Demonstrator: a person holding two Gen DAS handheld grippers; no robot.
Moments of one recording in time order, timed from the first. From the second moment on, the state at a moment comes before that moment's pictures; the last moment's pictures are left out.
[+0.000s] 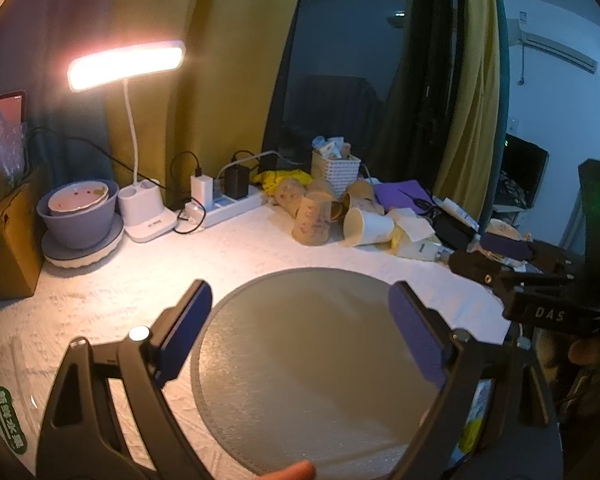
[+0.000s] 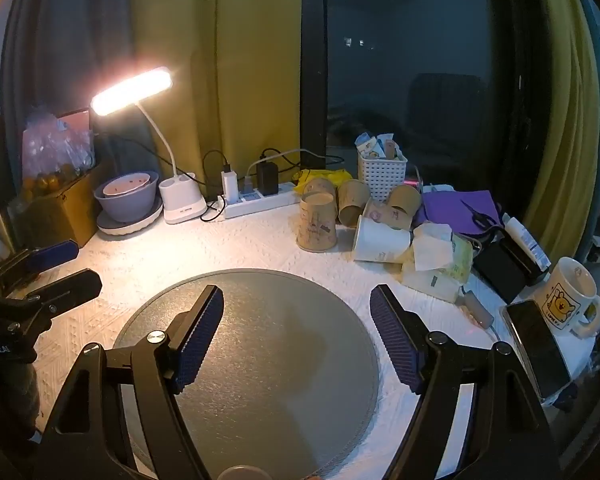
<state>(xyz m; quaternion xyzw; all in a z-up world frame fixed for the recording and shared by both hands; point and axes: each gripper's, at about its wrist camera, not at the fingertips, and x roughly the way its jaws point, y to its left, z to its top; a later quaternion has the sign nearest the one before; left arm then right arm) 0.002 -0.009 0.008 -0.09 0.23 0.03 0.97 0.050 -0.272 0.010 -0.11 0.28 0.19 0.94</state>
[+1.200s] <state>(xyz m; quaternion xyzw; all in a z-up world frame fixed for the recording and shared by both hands) 0.008 -0.026 0.012 -0.08 0.23 0.02 0.97 0.052 -0.278 0.010 -0.11 0.27 0.19 0.94</state>
